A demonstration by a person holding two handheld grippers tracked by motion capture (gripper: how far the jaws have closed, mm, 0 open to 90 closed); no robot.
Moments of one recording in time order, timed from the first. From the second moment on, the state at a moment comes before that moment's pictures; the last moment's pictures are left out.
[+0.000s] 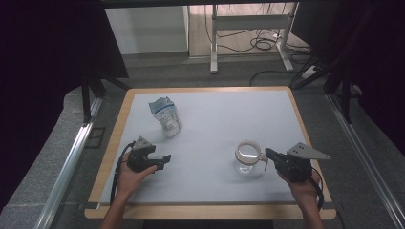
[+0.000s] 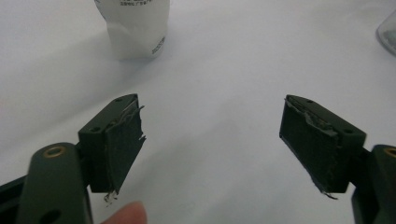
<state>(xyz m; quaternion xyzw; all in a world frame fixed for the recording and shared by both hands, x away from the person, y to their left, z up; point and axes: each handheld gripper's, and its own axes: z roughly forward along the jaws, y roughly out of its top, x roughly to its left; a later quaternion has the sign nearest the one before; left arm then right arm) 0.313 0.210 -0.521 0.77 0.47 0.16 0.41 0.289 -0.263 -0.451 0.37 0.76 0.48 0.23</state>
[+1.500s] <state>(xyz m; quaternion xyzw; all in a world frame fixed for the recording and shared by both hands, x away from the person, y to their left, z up) 0.316 0.133 -0.498 0.79 0.36 0.07 0.49 0.289 -0.267 -0.462 0.38 0.76 0.48 0.23</state>
